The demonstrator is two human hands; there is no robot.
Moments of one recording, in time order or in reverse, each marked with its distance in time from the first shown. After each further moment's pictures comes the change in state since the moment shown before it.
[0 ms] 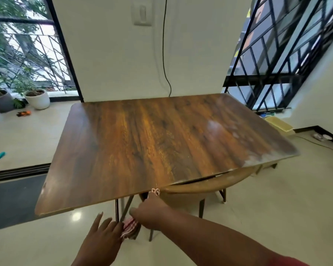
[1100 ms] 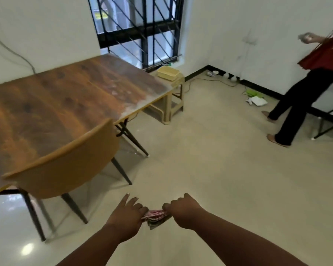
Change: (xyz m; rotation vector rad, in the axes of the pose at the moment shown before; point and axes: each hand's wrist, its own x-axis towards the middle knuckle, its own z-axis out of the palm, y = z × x) left_hand 0.042 0.403 -0.026 0.030 -0.249 0.685; right_hand -0.435 -0.017 0.246 0.500 0.001 0.680
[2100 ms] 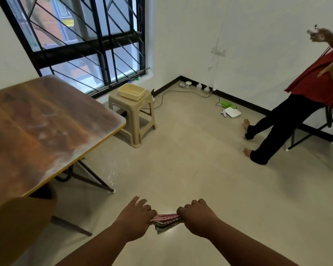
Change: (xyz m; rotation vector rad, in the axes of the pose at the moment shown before) left_hand 0.326 0.036 -0.102 0.092 -0.044 0.262; right_hand 0.029 0.309 -0.015 0.054 0.012 0.304
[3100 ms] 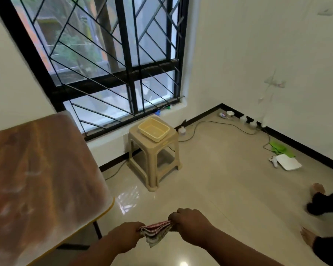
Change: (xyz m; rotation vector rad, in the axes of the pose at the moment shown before) left_hand 0.271 -0.210 -0.118 -0.816 -0.126 -0.494; right_hand 0.352 0.226 -0.129 0.201 0.133 -0.393
